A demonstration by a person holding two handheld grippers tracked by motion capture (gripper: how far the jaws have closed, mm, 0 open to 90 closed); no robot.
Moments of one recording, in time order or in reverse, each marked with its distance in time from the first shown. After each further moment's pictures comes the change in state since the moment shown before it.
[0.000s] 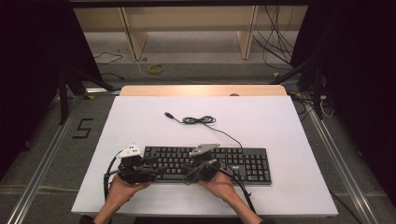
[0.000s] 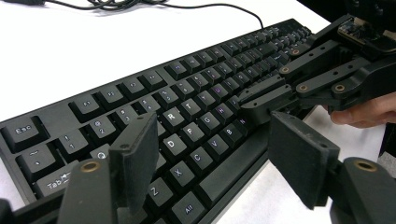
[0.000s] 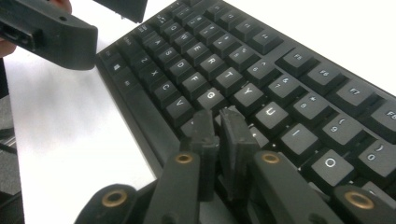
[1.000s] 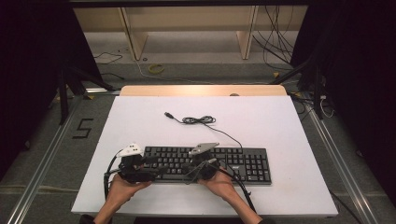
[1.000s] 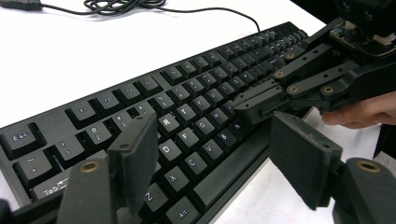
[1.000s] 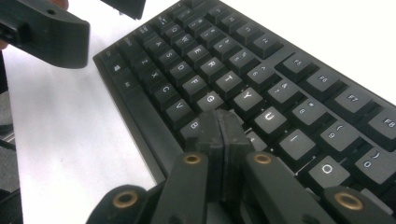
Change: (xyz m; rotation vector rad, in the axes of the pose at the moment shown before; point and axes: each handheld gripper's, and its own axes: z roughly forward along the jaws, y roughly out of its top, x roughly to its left) left arm -0.004 0.005 -0.002 -0.002 -0.003 0.001; right arm 0.000 0.003 0.000 0.006 0.000 -0.016
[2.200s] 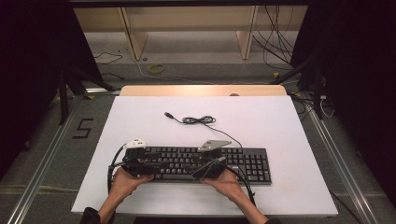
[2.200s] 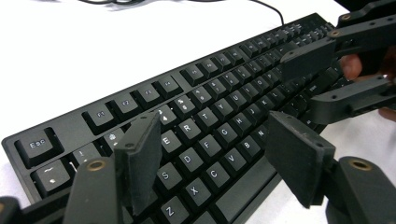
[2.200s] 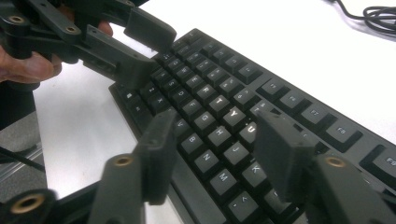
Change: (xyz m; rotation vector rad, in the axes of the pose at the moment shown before) left arm 0.008 0.014 0.013 0.066 0.049 -0.024; right arm -0.006 0.001 -0.027 -0.109 0.017 0.041
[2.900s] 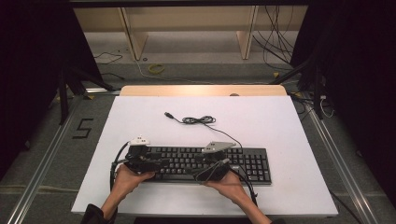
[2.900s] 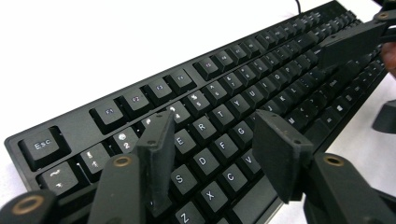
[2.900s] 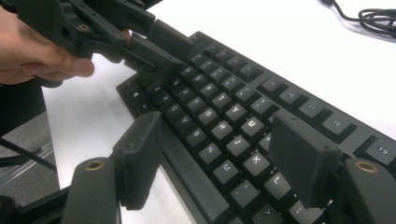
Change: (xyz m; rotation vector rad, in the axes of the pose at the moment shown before) left arm 0.007 0.004 0.011 0.047 0.022 -0.010; right arm 0.001 -0.005 -0.010 -0.022 0.010 0.005
